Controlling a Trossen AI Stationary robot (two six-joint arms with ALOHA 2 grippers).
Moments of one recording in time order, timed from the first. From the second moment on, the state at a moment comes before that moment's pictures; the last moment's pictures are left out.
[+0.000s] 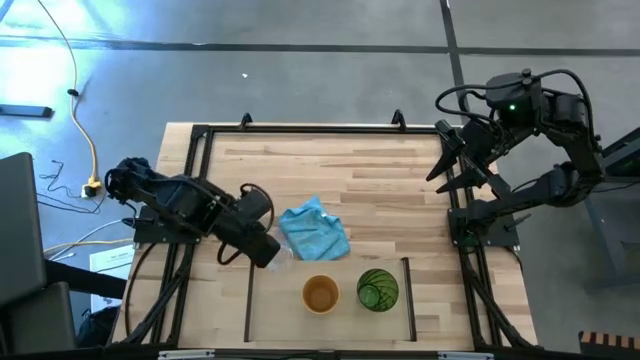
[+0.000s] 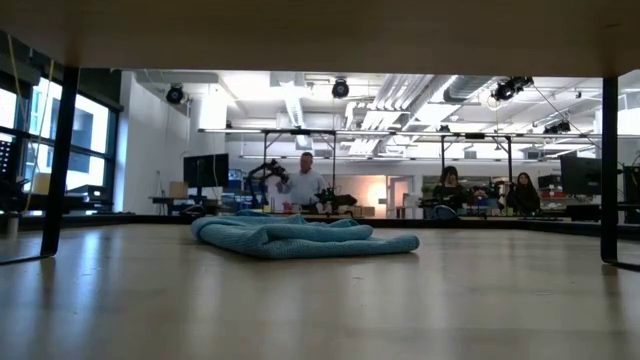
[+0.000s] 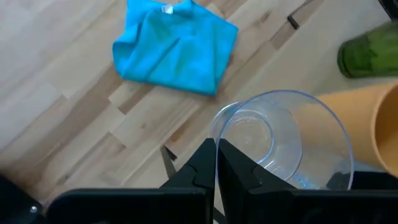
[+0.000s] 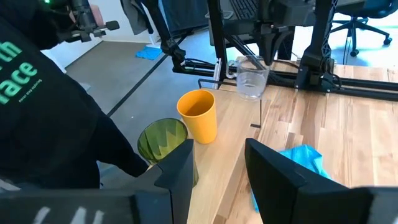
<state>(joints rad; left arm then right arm) -0.35 1.61 1.95 -1.57 -0.25 -1.25 -0.22 1.22 2.01 -1.33 -0.70 -0.18</state>
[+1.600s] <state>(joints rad) -0.51 1.77 1.95 -1.53 -0.24 -1.28 -0.22 1.22 2.01 -1.28 -0.66 -0.10</state>
